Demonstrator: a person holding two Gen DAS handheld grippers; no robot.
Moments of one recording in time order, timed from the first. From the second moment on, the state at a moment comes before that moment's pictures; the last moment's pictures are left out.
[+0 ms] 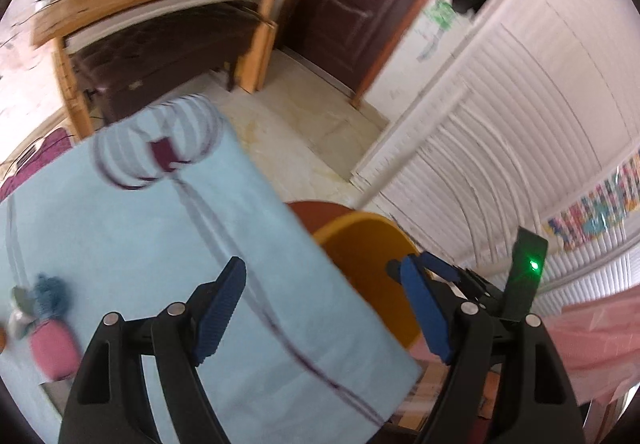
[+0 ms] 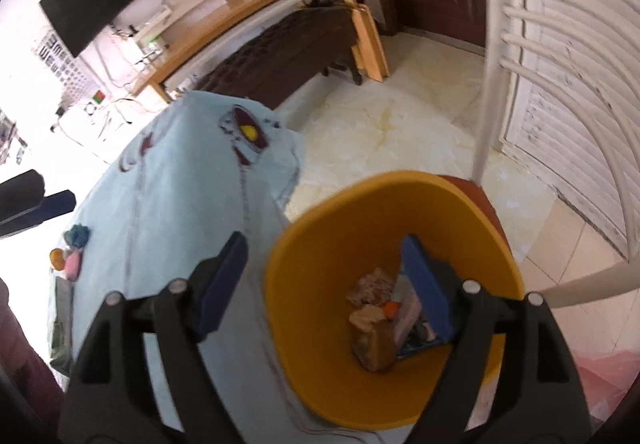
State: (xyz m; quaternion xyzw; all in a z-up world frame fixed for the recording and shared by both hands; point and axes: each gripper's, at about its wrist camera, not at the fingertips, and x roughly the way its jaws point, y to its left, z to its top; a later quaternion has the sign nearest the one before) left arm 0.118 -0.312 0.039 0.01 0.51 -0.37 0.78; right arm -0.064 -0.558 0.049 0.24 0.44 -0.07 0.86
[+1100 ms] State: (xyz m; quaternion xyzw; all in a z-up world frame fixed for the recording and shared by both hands) left arm 0.117 -0.088 -0.001 0.05 0.51 -0.23 0.82; right arm 0.051 -0.314 0.104 0.10 0.47 0.13 0.87
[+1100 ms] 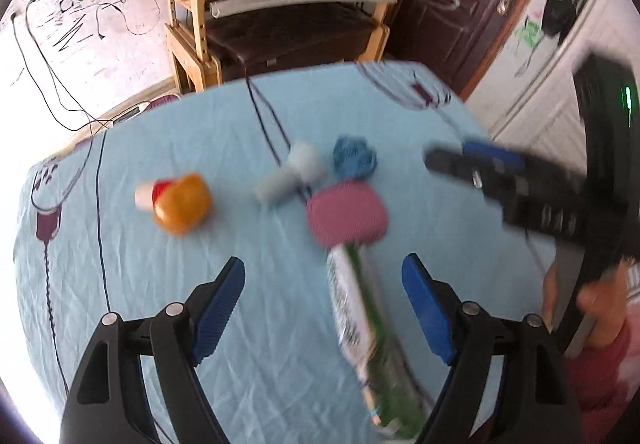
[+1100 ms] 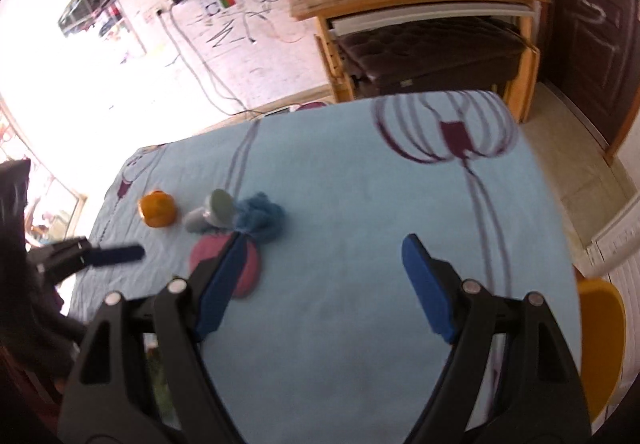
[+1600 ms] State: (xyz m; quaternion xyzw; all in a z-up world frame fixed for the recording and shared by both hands) left arm 0.096 -0.107 -0.024 0.10 0.50 -0.24 0.83; right arm 0.079 -0.271 0.095 0.07 0.49 0.17 0.85
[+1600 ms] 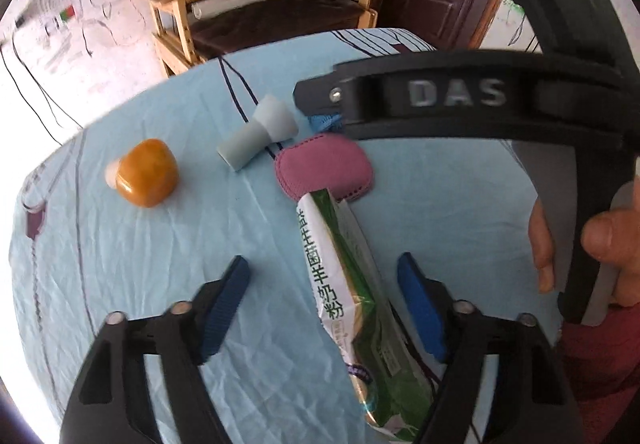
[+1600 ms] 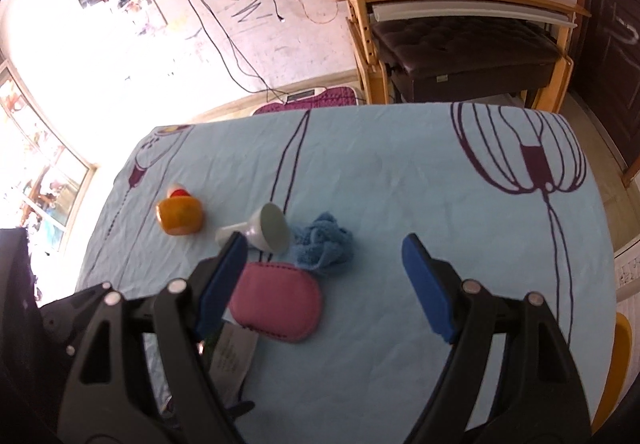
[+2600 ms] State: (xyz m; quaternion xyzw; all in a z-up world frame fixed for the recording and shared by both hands) left arm 0.095 -0.078 -0.011 0.06 0.48 -0.26 0.84; right arm 0.070 -0.248 0.094 0.04 0.48 0.18 0.86
